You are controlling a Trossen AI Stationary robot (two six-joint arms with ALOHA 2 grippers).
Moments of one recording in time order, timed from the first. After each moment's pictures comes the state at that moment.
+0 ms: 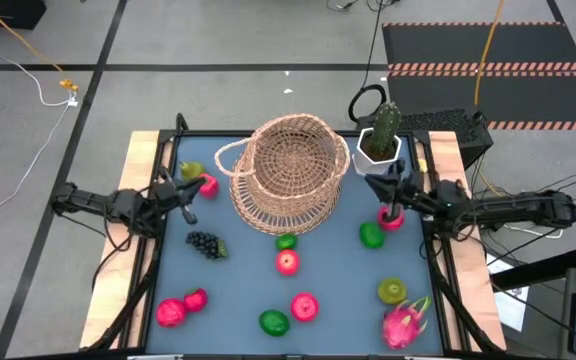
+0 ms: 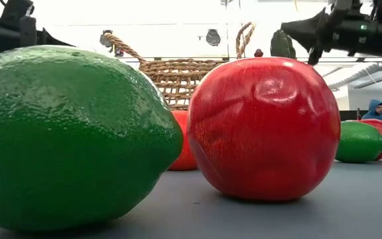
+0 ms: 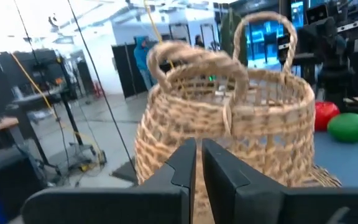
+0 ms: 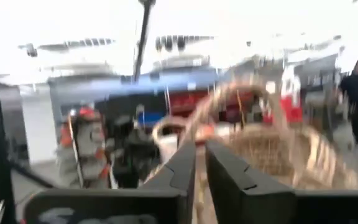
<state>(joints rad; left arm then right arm) -0.25 0.03 0.09 0.09 -0.79 0.31 -0.13 0.64 0.05 0.97 0.16 0.09</state>
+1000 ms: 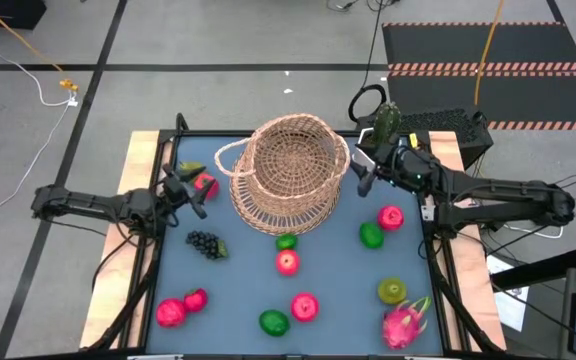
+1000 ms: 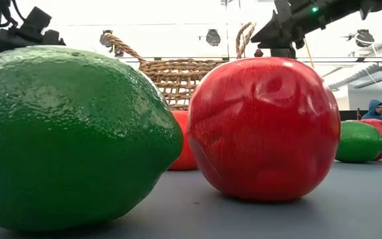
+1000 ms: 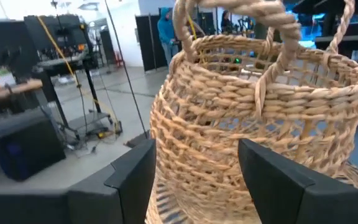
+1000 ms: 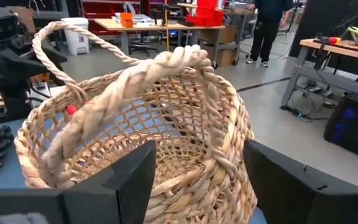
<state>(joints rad) -0.11 0.26 0.09 0.19 -0.79 0.15 -0.22 0.85 0.62 0.05 0.38 0.01</state>
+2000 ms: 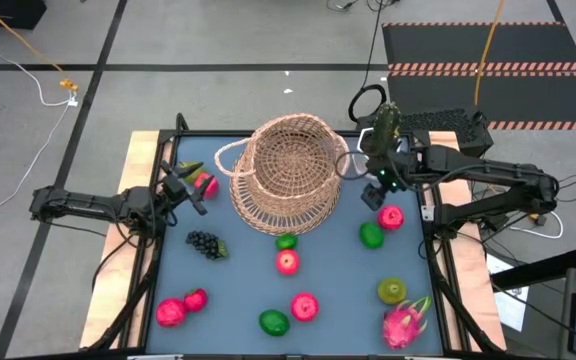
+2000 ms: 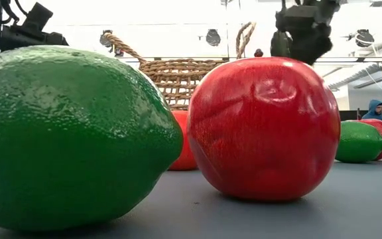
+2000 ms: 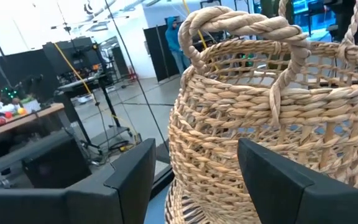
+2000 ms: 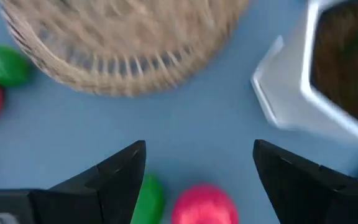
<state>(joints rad) -0.08 0.28 0.11 0.24 -0.79 0.31 -0.20 1.13 1.11 -1.17 0.18 0.51</state>
